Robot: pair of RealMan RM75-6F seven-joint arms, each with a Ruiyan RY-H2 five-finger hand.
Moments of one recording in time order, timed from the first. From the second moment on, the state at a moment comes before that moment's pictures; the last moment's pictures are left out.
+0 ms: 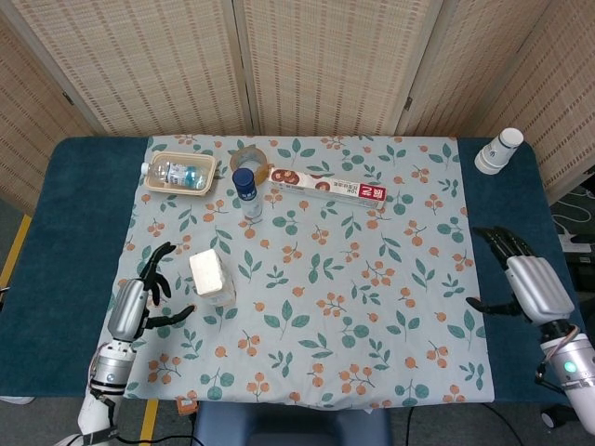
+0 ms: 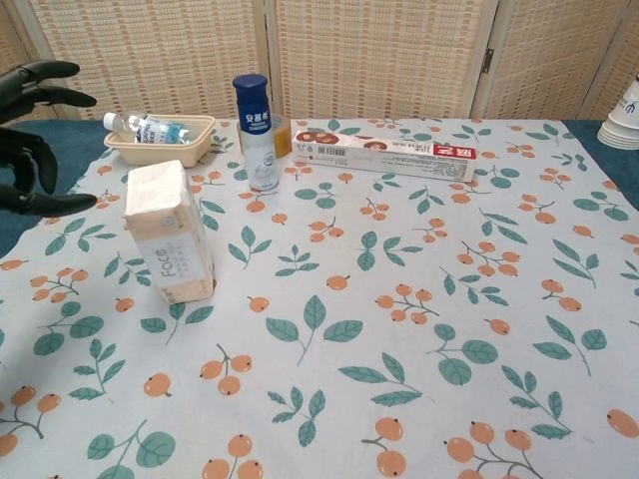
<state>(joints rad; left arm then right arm) -0.35 -1.48 -0.14 -1.66 1.46 1.41 -0.18 0.28 -0.79 0.13 -1.94 -1.39 1.19 0.21</state>
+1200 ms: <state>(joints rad) -0.97 -1.13 -0.26 -2.27 0.32 1.26 0.88 0.28 -0.79 0.13 -1.92 -1.37 1.19 0.25</state>
